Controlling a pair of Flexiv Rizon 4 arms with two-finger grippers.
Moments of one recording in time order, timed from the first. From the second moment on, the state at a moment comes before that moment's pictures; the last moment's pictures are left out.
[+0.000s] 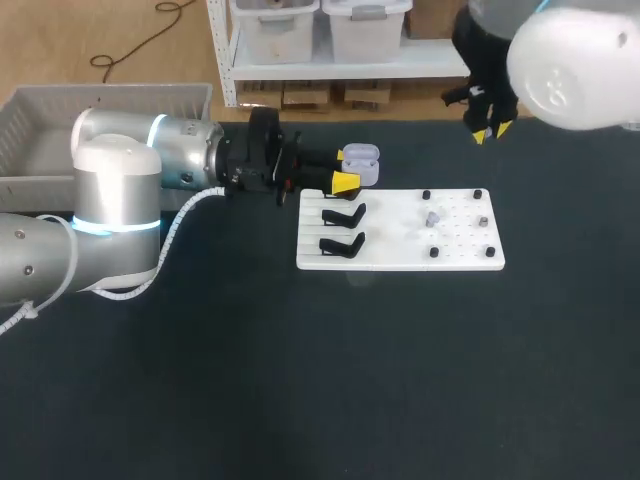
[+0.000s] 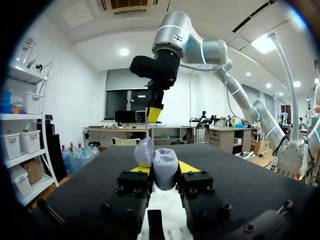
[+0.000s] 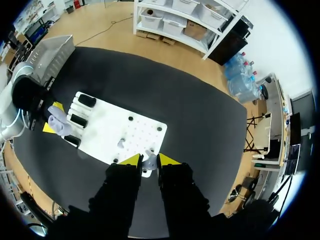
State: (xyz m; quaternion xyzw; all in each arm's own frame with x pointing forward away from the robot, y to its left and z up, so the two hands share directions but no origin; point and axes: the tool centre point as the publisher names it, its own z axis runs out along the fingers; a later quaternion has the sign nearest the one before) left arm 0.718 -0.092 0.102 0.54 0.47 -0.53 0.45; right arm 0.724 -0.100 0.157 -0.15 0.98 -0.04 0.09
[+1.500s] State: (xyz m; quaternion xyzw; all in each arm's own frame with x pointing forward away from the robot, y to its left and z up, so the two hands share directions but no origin) left arm 0.718 -0.092 0.103 0.54 0.47 -0.53 0.45; right arm 0.669 -0.018 0.194 0.07 1.00 -0.02 0.05
